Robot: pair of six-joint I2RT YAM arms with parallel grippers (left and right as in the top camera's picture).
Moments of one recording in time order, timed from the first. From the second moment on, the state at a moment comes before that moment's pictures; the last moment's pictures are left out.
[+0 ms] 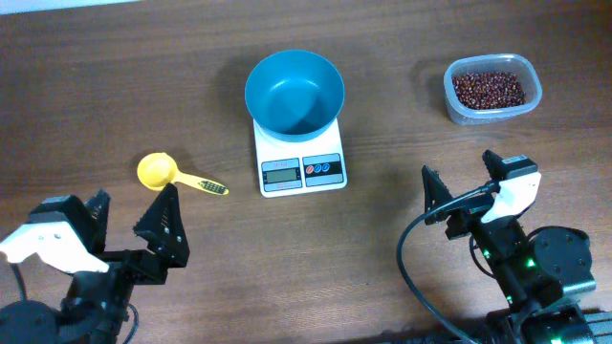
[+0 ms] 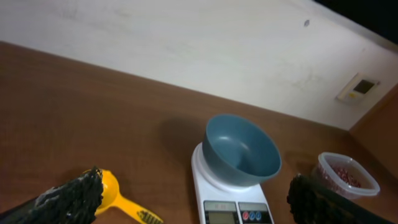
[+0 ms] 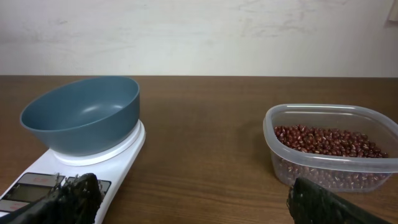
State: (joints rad) left arm -0.13 0.18 0.46 -0.44 0.09 -0.36; right arm 0.07 0.06 0.01 -0.07 -0.10 0.07
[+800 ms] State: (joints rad) left arm -0.13 0.79 0.94 -1.00 0.35 -0.33; right arm 0.07 0.07 0.01 -0.07 -0.10 0.07
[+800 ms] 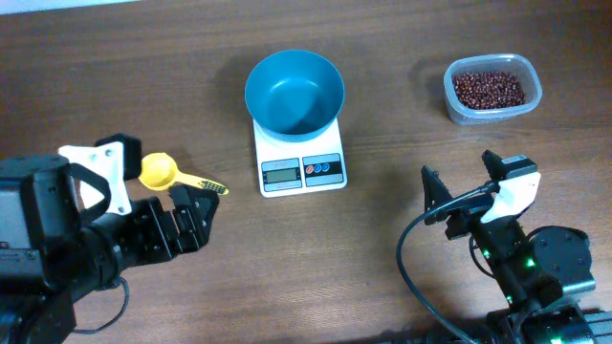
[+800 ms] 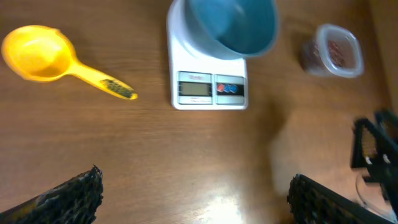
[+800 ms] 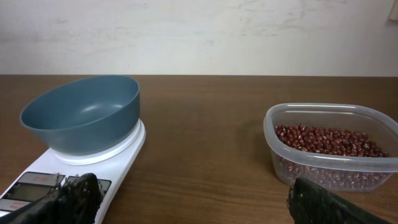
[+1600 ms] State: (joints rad) left arm 0.01 1.35 0.95 -0.85 -0.08 -0.84; right arm 0.07 0.07 0.01 -0.07 -0.10 0.07
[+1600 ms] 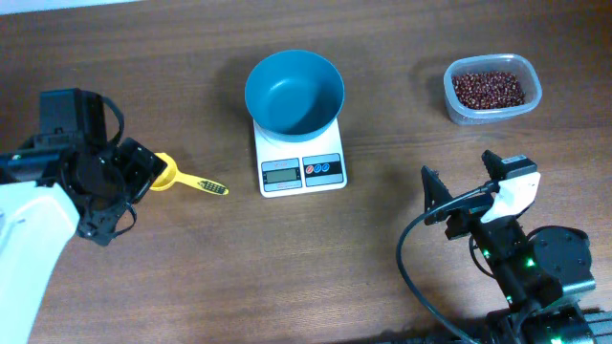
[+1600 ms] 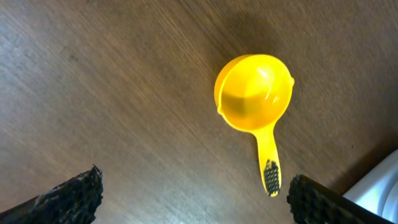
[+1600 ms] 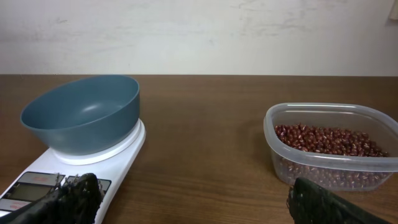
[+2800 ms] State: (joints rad) left arm 0.01 1.74 0.95 -0.56 -0.08 -0.85; right arm 0.07 0.07 0.01 -0.07 -0.10 0.07
